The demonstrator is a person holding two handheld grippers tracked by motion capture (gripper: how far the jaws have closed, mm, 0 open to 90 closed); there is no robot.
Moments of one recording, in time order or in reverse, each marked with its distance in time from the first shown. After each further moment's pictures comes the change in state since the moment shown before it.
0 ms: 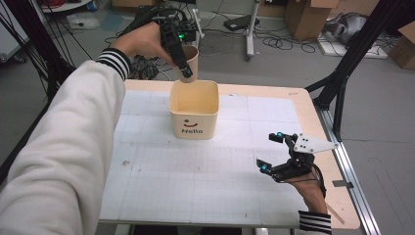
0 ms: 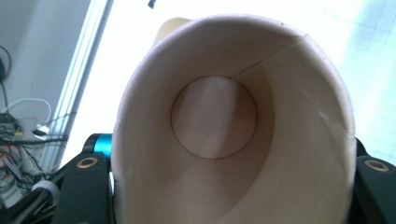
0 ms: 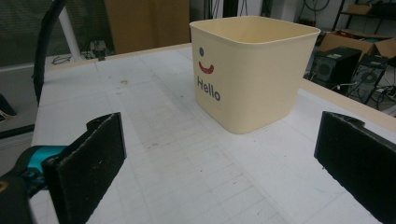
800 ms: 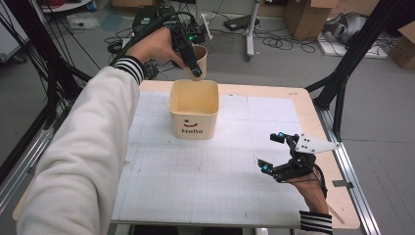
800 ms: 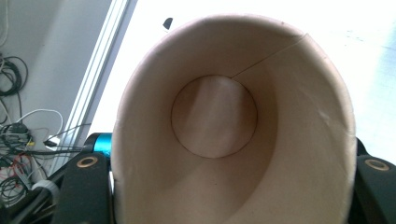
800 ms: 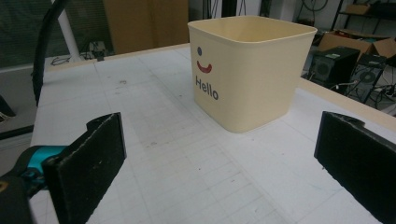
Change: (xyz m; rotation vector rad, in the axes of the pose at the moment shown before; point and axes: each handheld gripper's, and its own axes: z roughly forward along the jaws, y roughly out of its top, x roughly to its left) left arm 0.010 0.010 0.030 -0.044 0.055 -0.006; right arm -0.001 -0.002 -0.003 -0.001 -0.003 0.006
